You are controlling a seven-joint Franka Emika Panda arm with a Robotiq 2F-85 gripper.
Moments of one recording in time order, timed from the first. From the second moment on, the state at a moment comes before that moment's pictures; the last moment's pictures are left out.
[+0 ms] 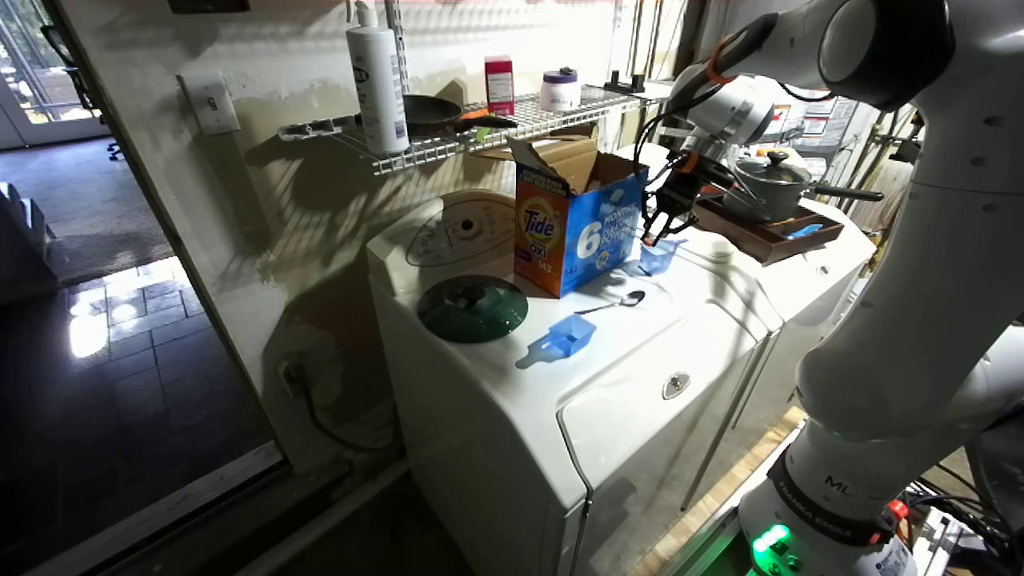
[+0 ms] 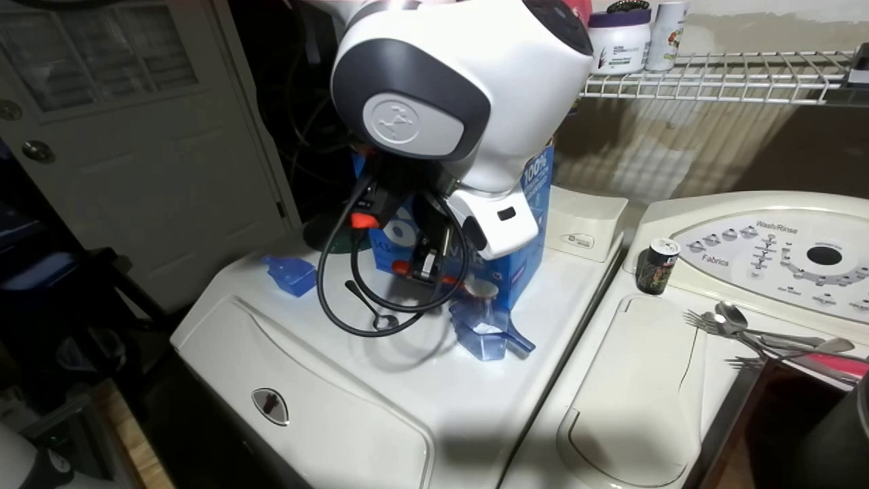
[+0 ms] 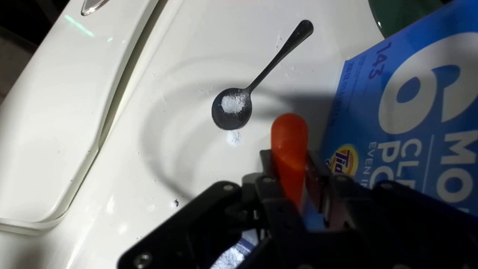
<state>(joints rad) -0.36 0.20 -0.30 -1.96 0.51 1.81 0.19</state>
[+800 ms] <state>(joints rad) -0.38 0.20 -0.31 -2.02 0.66 1.89 0.14</state>
